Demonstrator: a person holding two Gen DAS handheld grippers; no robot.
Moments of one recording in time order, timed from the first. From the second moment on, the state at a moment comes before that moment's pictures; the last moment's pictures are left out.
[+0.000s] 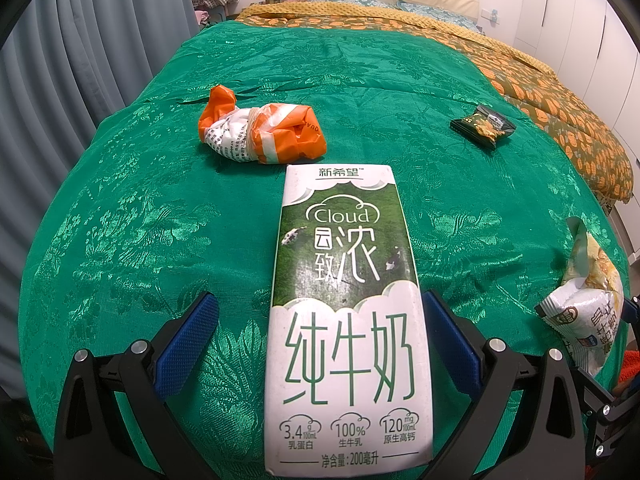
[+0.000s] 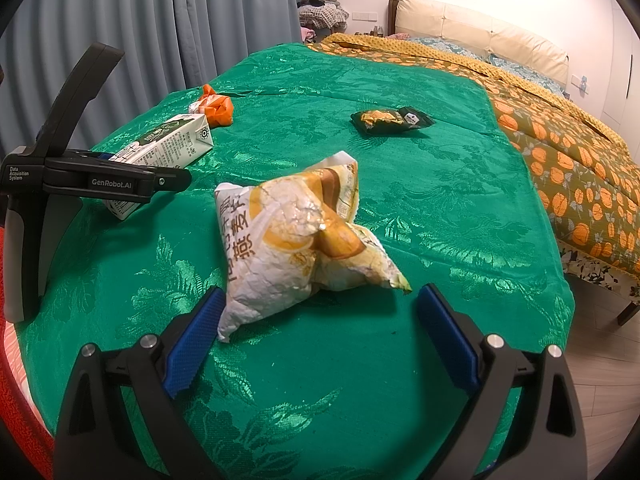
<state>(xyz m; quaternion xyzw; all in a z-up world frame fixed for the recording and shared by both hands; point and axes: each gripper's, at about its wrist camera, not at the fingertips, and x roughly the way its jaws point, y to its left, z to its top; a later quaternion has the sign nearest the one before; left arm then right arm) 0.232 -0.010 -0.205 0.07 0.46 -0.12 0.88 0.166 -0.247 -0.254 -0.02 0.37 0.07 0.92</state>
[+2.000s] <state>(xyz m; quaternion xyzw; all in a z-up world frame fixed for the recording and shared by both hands) 0.221 -0.011 -0.178 0.06 0.45 -0.21 0.87 0.190 -0.257 -0.216 -0.01 0.41 0.16 0.90</state>
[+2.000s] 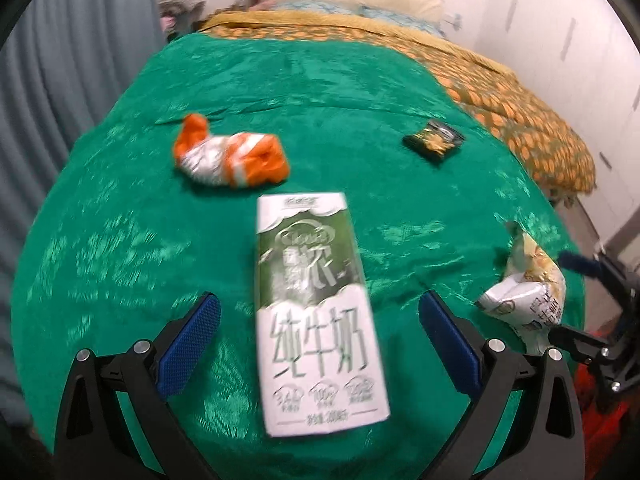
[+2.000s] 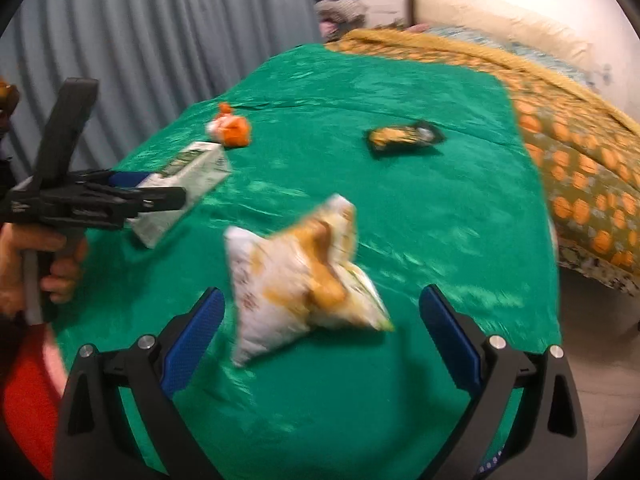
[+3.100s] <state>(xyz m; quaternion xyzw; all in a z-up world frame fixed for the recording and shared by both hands) 0.124 -0.211 -0.118 0.05 0.40 -0.42 0.82 0.110 -0.488 -0.201 0.13 0.41 -0.04 0.90</state>
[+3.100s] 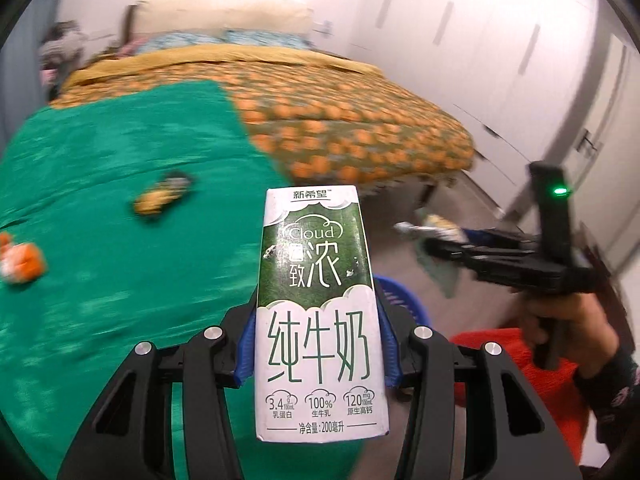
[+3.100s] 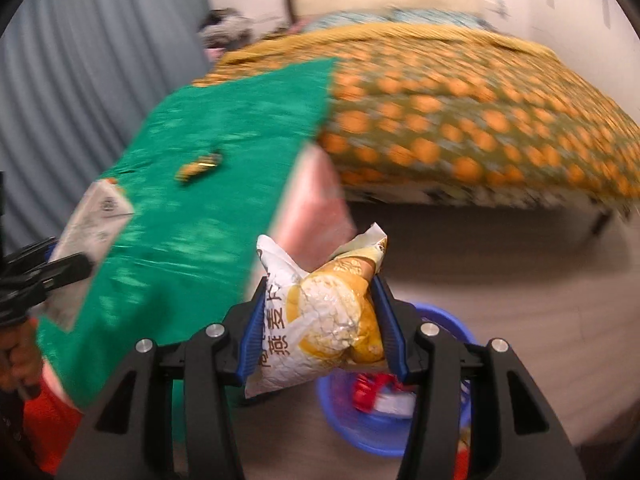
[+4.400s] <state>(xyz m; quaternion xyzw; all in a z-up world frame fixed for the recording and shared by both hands) 0.081 -0.341 -0.154 0.05 0.39 -0.43 0.81 0.076 -0.590 -0.216 0.25 0.32 -0.16 0.90</state>
